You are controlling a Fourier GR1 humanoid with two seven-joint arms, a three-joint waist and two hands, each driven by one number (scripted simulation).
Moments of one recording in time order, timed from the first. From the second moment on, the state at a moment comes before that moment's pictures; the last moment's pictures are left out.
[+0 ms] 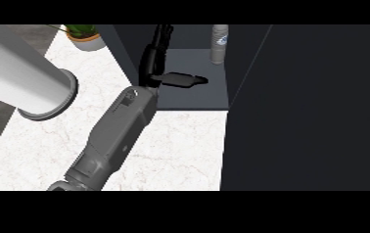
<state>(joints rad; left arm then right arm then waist) -0.88 0.00 -0.14 -0.62 0.33 0.22 -0.61 0.58 -0.11 0.34 -2.13 -0.23 0.13 -0.22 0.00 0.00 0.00</state>
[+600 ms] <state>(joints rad) -0.47 0.03 -0.29 -1.21 0.38 0.24 -0.41 0.62 -0.11 0.38 -2.17 -0.20 0.11 -0.21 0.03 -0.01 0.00</state>
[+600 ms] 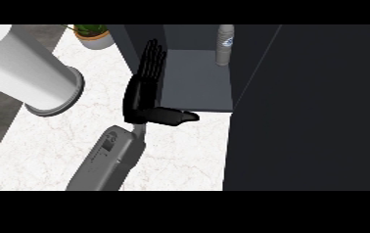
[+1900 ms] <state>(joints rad) 0.45 0.33 -0.34 -2.23 0.45 0.20 -0.35 0.58 -0.34 0.55 -2.30 0.06 0.24 -0.06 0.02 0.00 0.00</state>
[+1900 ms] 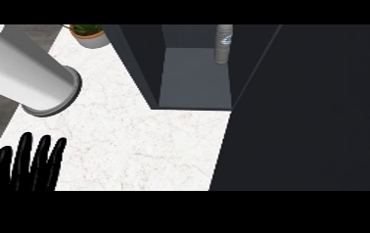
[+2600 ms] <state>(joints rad) 0.66 0.43 -0.14 -2.30 0.64 -0.01 -0.41 0.47 -0.28 0.55 -2.34 0.11 0.26 0.13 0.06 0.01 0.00</state>
